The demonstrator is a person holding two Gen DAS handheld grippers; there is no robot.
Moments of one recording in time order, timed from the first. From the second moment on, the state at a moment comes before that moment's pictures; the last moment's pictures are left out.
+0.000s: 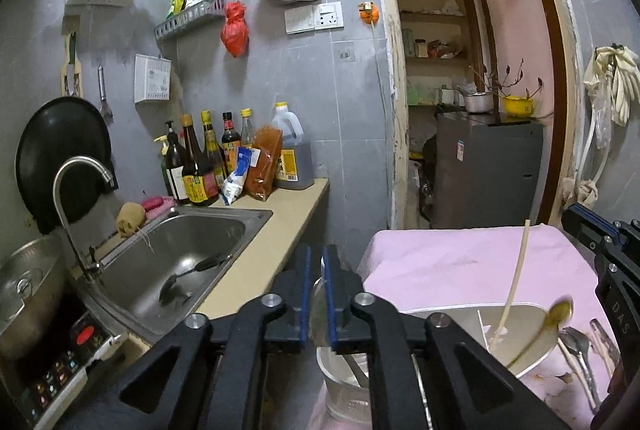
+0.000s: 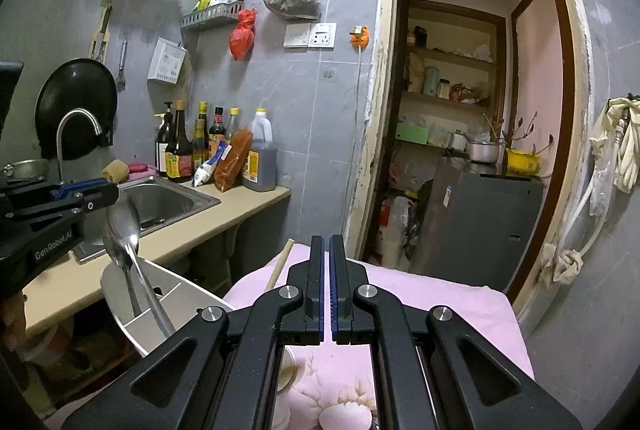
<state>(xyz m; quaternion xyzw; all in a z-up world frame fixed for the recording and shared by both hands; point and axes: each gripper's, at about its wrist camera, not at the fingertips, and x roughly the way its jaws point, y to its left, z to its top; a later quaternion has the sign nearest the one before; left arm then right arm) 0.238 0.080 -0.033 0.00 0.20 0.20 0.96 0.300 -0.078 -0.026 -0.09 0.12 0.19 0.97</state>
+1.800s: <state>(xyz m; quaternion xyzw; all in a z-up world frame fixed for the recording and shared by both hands) 0.239 -0.125 -0.054 -0.03 0.18 -0.01 0.98 0.256 -0.342 -0.028 -0.02 0.17 0.01 0.98</state>
